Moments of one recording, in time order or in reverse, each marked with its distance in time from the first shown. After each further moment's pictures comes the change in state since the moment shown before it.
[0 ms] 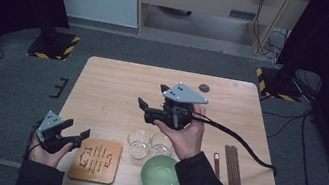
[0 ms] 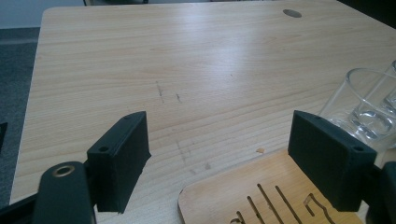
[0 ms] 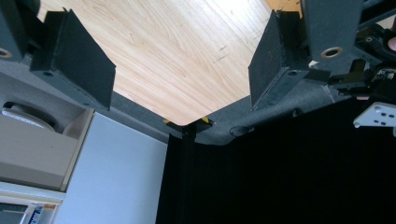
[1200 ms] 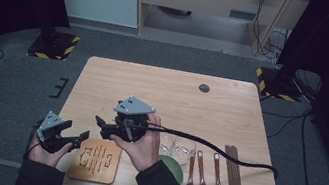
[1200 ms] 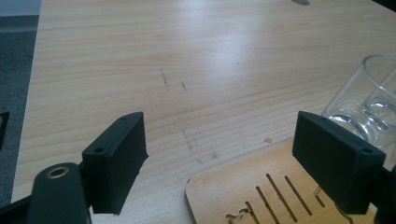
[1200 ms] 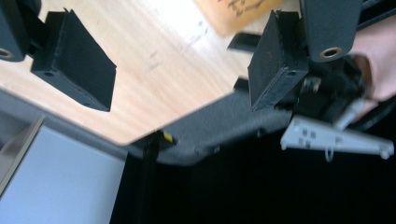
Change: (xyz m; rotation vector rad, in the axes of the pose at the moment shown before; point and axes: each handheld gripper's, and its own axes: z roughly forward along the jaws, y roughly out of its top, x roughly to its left) left arm 0.006 -0.005 0.004 0.047 0.008 -0.006; right arm 0.084 -0.020 0.057 0.097 0.126 0.017
